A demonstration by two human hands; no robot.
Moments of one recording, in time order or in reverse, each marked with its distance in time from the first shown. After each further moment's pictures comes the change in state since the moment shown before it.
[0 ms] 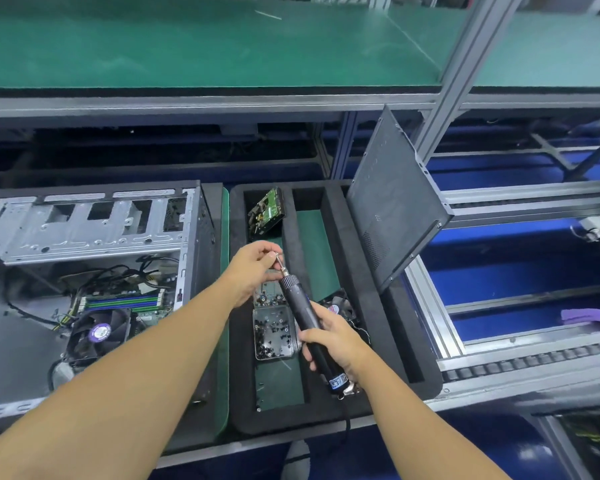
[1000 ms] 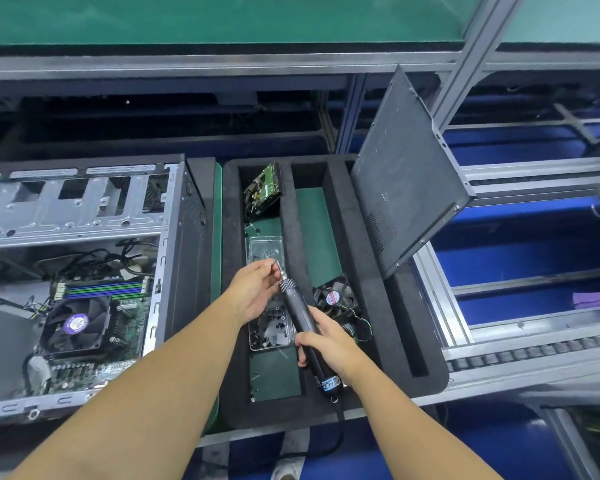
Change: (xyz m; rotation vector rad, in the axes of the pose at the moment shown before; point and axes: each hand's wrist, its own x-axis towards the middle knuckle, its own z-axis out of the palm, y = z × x) left_hand 0.017 -0.085 0.020 -0.476 0.080 -0.342; right_hand 0.020 0.050 -0.011 -0.087 0.024 0.040
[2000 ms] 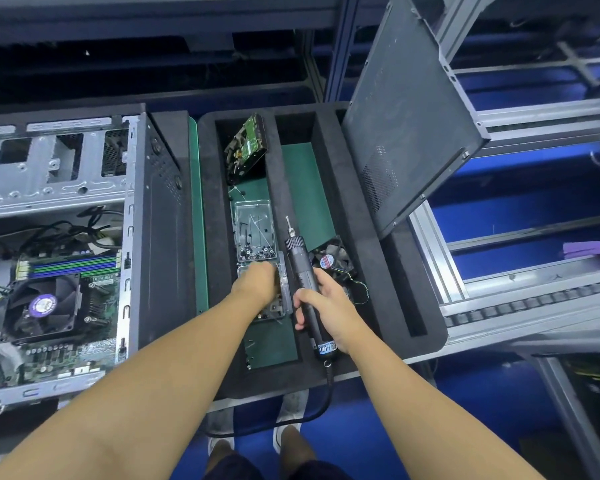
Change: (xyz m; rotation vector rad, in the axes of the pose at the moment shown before) left_hand 0.006 -0.053 -0.003 1.744 0.000 0.101; right_hand 0.003 0.007 0.001 0.276 0.103 -0.068
